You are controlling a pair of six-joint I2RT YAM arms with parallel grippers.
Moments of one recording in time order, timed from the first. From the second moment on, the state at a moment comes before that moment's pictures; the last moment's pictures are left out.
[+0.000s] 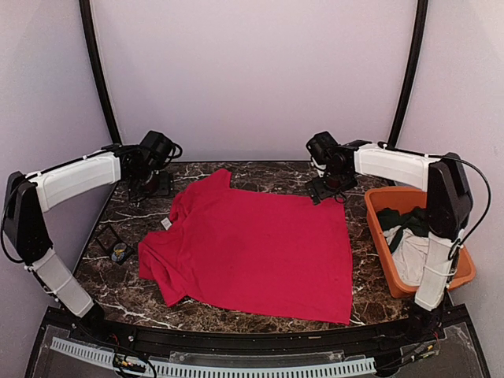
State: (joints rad) left arm -0.46 1.60 1.31 -0.80 -0.48 -0.54; right arm 0.55 1.91 1.56 -0.77 0.43 0.11
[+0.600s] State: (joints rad) left arm -0.46 2.07 1.49 -0.82 -0.56 -0.49; right arm 0.74 1.98 1.47 -0.78 0.36 0.08
